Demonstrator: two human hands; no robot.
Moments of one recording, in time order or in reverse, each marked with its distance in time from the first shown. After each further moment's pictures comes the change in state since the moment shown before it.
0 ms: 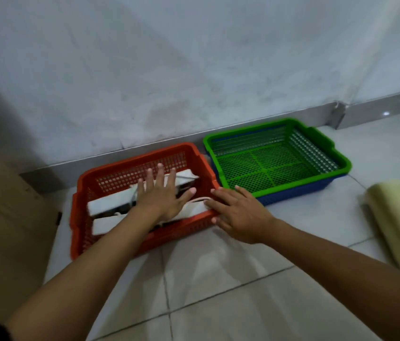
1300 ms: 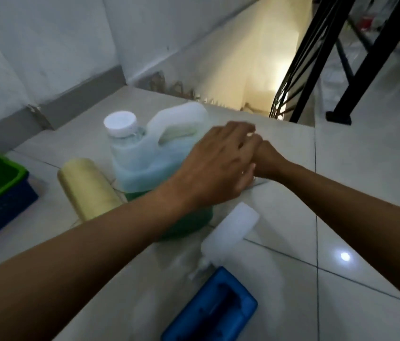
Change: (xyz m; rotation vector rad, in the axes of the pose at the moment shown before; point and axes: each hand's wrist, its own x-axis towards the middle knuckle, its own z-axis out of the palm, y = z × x) left_hand -0.318 0.574 0.015 -0.132 0.558 1.693; right_hand -0.578 0.240 -0.091 0.240 0.346 1.134
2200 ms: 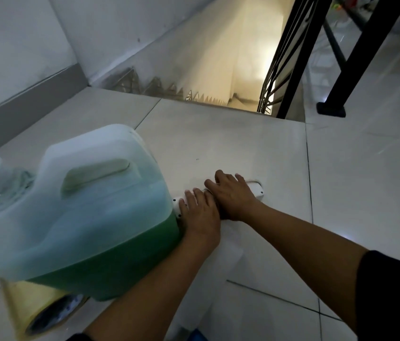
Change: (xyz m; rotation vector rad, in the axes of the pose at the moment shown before) left_hand 0.031 0.004 0.201 0.026 -0.743 -0.610; right_hand 0.067 0.103 0.110 -0.414 -0.125 -0.073
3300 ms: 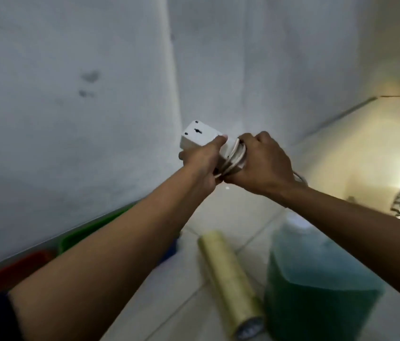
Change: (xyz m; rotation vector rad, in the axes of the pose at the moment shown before) left_hand -0.221 -0.307 -0.267 -1.928 0.751 -0.391; right_hand -0.017 -0.326 -0.325 0.467 0.682 -0.213
